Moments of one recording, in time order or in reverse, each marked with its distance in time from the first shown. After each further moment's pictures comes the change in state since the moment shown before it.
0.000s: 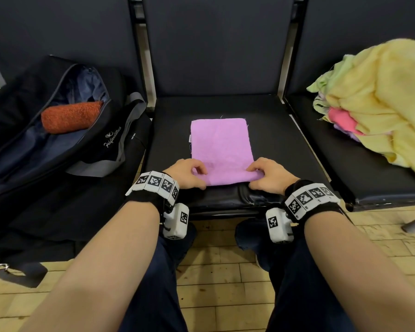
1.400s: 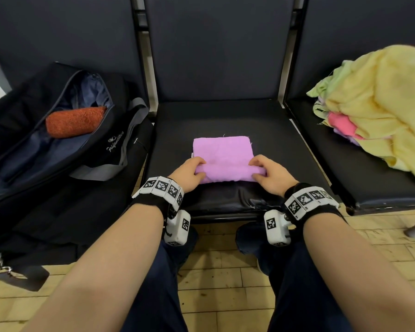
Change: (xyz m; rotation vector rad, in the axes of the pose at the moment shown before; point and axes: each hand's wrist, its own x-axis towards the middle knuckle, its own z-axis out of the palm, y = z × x) left_hand 0.005 0.000 0.012 -0.048 0.169 0.099; right_hand 0.000 0.002 0.001 0.083 0.153 -0.083
